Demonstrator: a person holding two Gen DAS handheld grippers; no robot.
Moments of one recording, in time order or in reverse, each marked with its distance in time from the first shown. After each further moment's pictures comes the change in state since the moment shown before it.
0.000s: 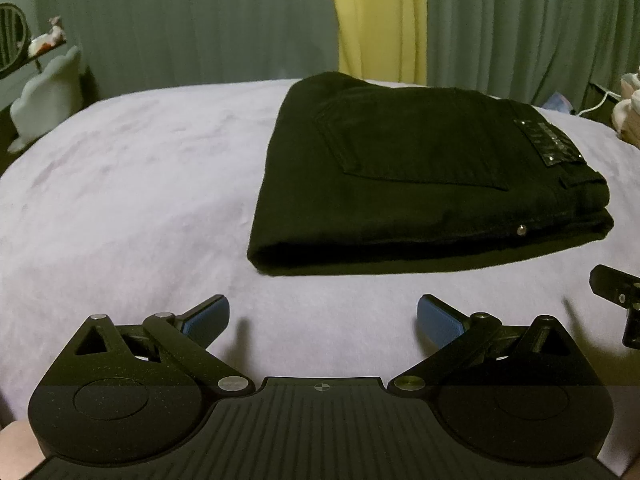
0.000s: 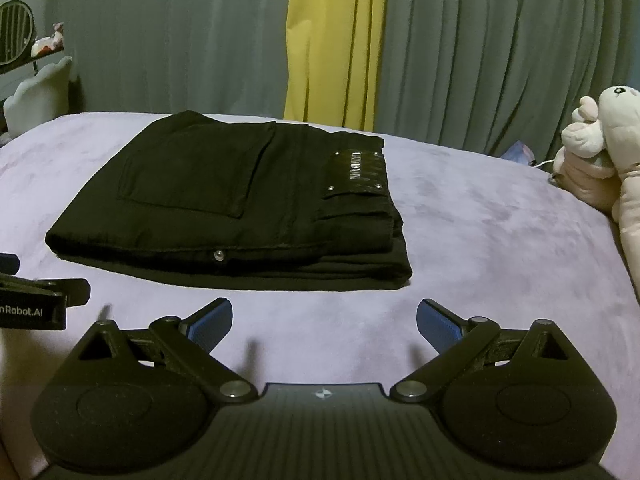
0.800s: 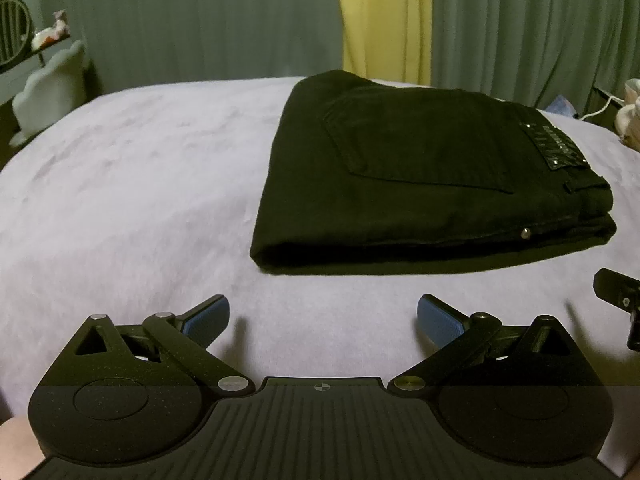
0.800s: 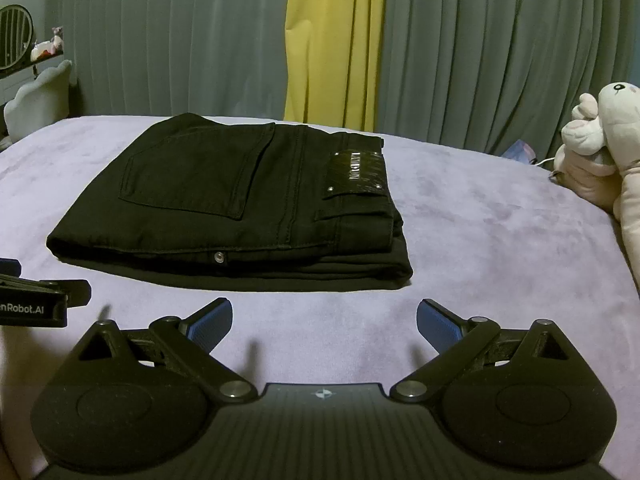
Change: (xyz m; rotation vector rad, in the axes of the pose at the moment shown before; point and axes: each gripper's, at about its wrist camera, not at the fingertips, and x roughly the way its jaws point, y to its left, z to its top) left arm 0.002 0.003 0.001 -0.013 0.003 -0.003; right arm 0.000 0.000 0.001 0.013 0.001 0.006
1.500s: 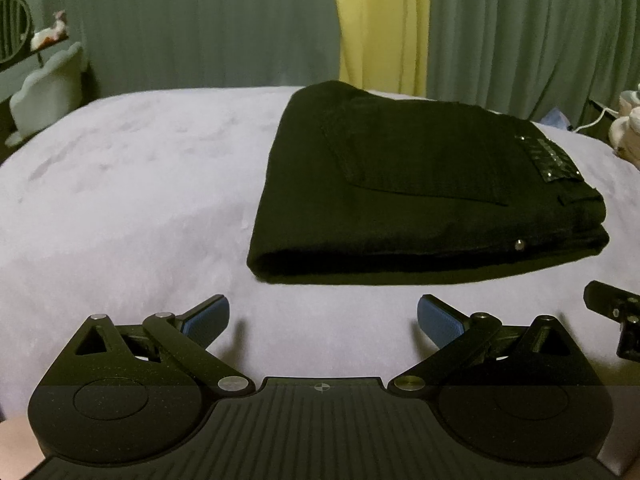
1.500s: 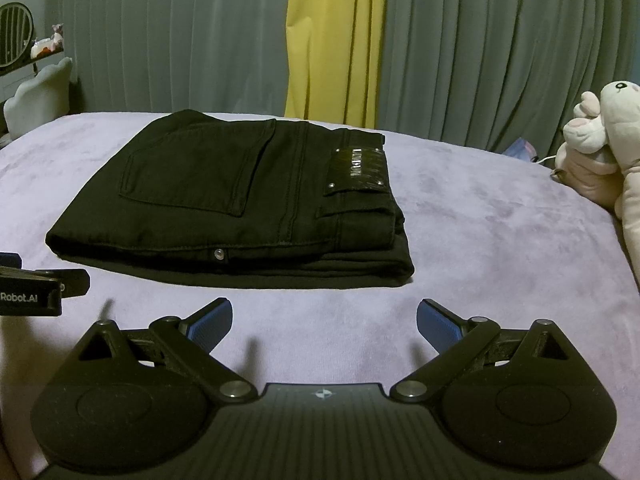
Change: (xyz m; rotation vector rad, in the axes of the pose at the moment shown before) left arm -0.002 0.001 -0.001 -0.011 -0.030 -0.024; right arm 0.001 0.001 -0.002 0.003 0.007 -0.004
